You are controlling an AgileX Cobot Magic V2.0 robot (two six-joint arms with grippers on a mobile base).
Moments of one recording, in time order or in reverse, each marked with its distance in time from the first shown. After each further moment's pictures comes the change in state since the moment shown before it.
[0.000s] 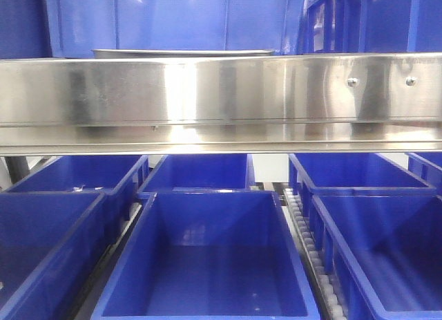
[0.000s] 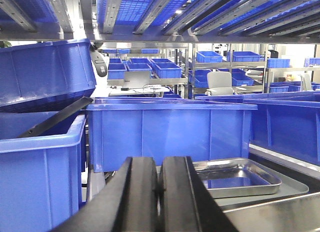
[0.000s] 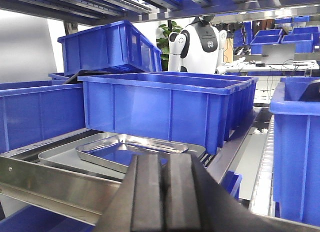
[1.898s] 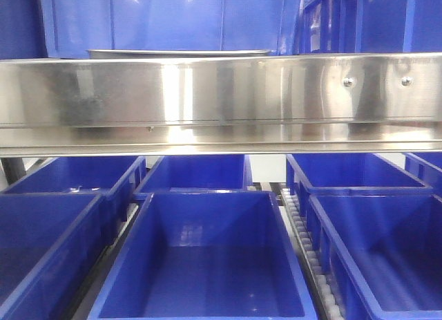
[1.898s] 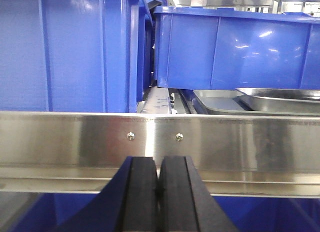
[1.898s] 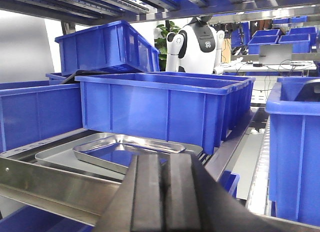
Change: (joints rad) left arm 0.528 -0.073 0.595 -0.552 -0.445 0.430; right arm 0.000 0.000 0.000 0.000 0.001 -0.002
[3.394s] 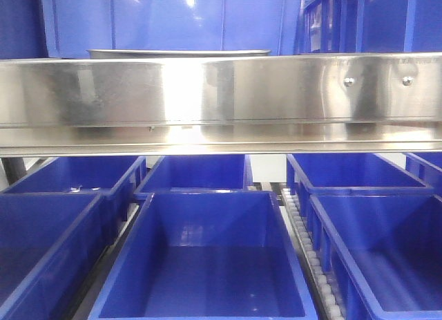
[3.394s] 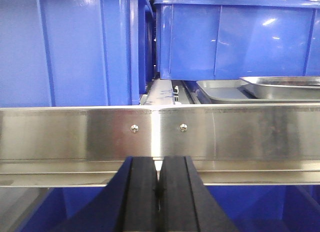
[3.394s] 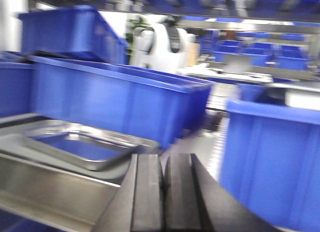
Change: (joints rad) left arm 0.000 0.000 0.002 0.059 0.018 -0.011; right arm -0.104 -0.008 0.091 -0.164 -0.076 -0.002
